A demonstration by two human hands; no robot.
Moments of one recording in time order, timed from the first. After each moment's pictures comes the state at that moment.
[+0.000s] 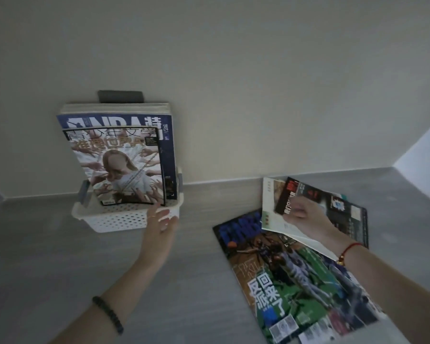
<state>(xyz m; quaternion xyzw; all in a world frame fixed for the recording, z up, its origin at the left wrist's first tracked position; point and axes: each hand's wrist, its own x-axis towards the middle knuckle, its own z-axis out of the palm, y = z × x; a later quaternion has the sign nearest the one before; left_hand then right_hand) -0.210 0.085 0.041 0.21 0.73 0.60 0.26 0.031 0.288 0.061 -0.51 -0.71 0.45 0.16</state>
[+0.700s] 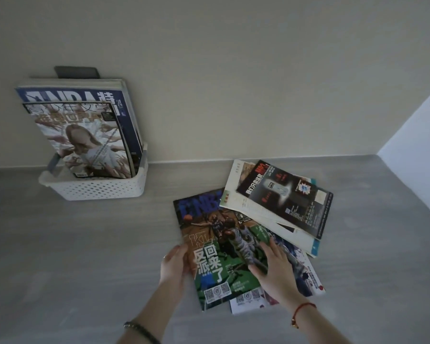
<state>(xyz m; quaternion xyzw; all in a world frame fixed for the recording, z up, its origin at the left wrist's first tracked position) -0.024 0.100 -0.021 -0.10 0.61 0.64 0.45 0.159 0.229 -0.044 -0.48 -0.85 0.23 -0.01</state>
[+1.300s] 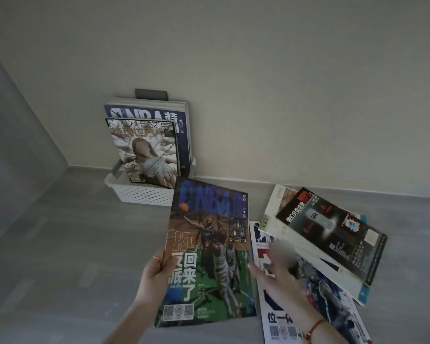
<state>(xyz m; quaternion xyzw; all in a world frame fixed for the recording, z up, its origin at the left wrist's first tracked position) -0.080 0.015 0.023 0.07 0.67 0.68 0.28 0.083 0.199 0.020 -0.40 -0.72 0.57 0.03</state>
